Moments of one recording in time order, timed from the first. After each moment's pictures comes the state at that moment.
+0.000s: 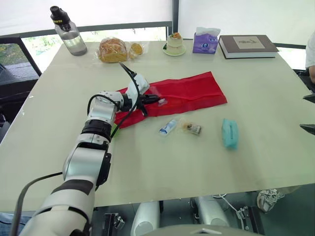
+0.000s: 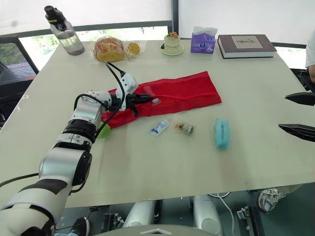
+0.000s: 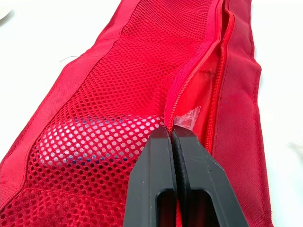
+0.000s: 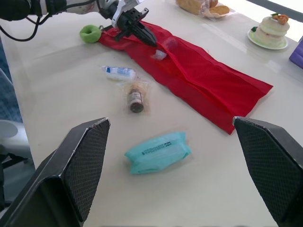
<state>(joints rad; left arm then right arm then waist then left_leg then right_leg) -0.97 0.47 -0.08 0.93 -0.04 0.01 -1.07 -0.10 -1.12 -0.66 -0.11 0.72 0.51 1.46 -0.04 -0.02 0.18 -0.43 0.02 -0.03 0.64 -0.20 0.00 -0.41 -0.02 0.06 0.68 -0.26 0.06</state>
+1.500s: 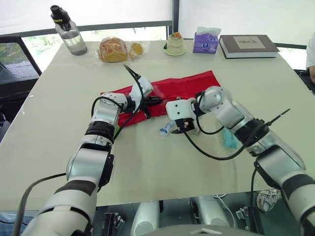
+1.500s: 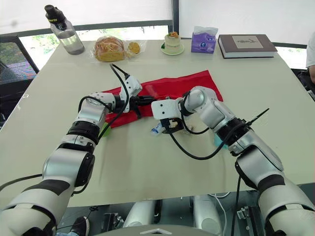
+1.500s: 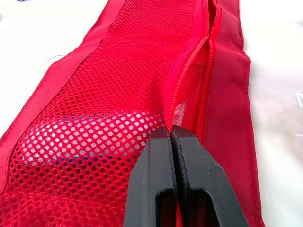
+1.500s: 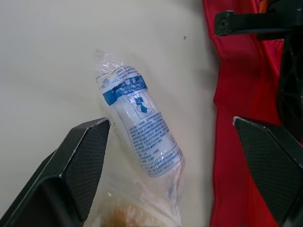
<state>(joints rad) -0.96 0.45 -0.09 0.93 -0.02 -0.03 -1.06 -1.02 -0.32 0.63 0.41 -0.21 0.10 1.16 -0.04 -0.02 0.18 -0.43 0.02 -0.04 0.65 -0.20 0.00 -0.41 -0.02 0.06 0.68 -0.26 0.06</state>
